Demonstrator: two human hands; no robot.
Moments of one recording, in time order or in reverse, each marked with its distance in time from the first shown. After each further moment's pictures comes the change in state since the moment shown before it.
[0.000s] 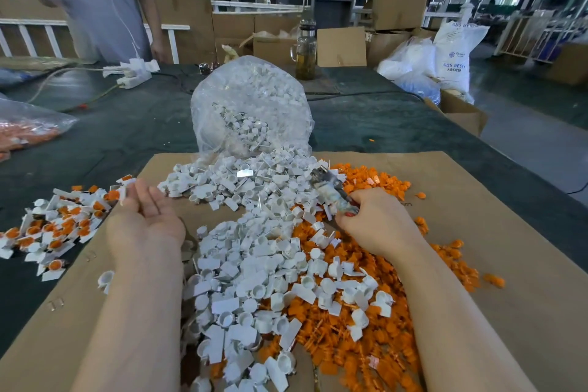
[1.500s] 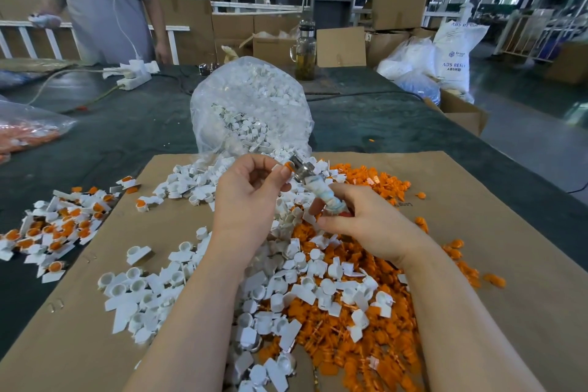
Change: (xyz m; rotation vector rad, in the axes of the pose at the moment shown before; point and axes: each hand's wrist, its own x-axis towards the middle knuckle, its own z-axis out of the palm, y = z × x) left_hand -0.049 -0.073 -0.004 1.312 -0.858 0.422; right_hand -0.018 -0.019 -0.021 0.484 -0.217 -0.299
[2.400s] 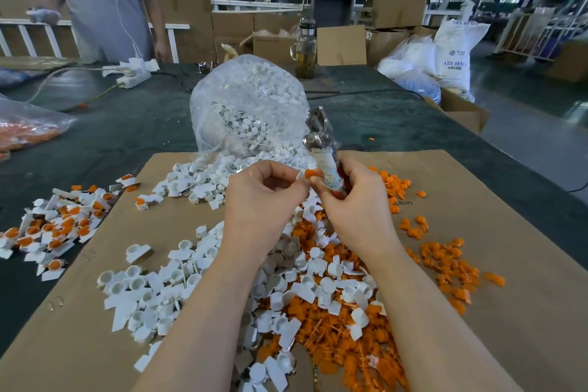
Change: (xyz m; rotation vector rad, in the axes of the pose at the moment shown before) left_hand -0.012 0.006 0.009 0.076 -0.010 -0.091; right_hand 0.016 -0.002 0.030 0.050 0.605 -0.183
